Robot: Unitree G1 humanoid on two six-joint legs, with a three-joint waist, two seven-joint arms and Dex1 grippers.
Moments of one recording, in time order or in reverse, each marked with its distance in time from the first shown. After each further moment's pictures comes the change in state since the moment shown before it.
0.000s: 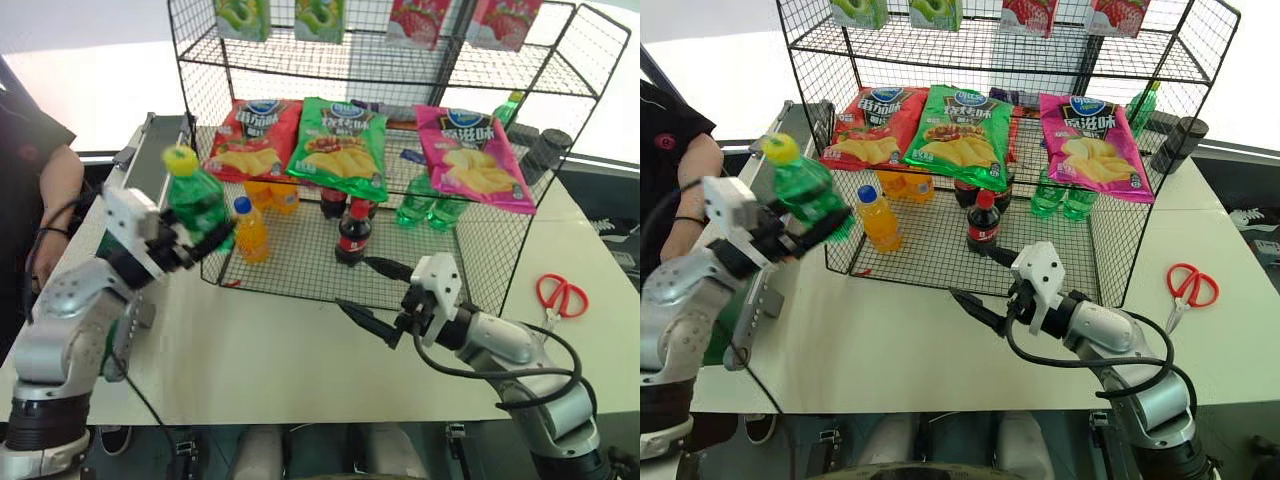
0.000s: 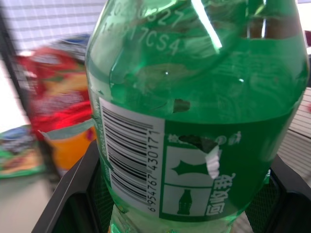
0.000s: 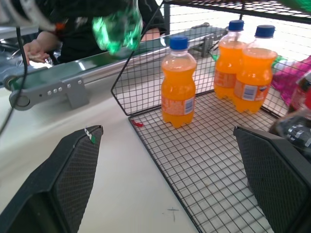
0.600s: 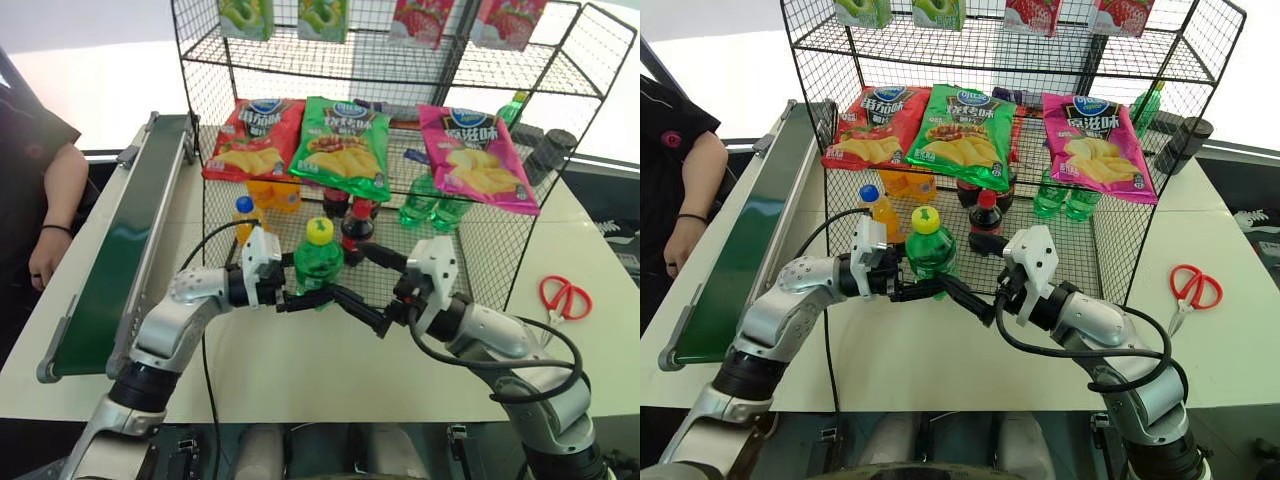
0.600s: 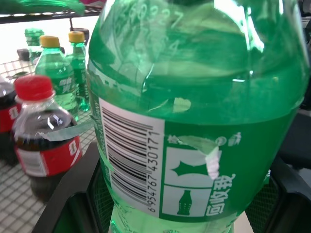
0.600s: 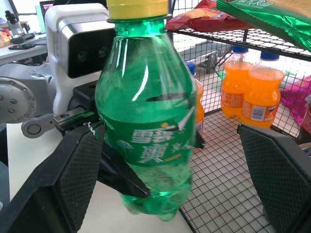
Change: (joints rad) left arm -0.207 -0.220 -0.382 0.267 0.182 -0.168 -0.363; right arm -0.070 0.047 0.048 -0.060 0.048 0.086 -0.129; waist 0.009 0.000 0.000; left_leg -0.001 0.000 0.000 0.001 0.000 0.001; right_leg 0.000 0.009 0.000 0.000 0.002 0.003
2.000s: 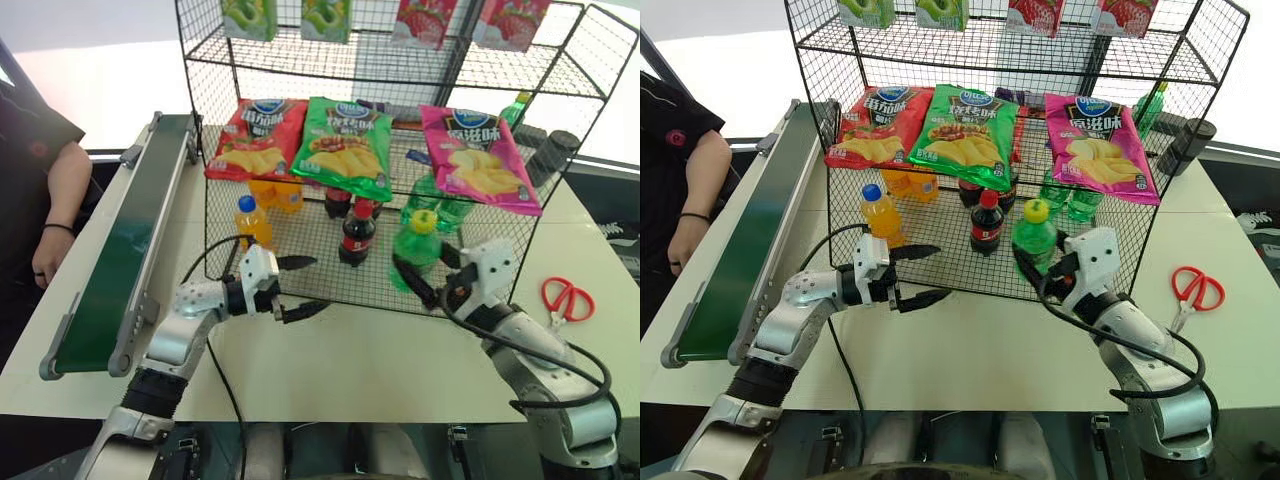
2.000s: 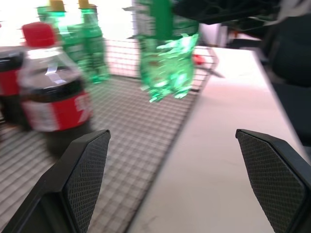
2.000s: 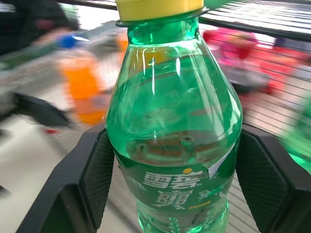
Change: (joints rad) left arm 0.071 -0.047 0.057 0.133 0.131 -0.169 0.044; right arm 0.149 0.038 -0.223 0.104 -0.152 -0.107 -0.176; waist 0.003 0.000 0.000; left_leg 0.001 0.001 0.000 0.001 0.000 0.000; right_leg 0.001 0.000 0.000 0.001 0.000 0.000
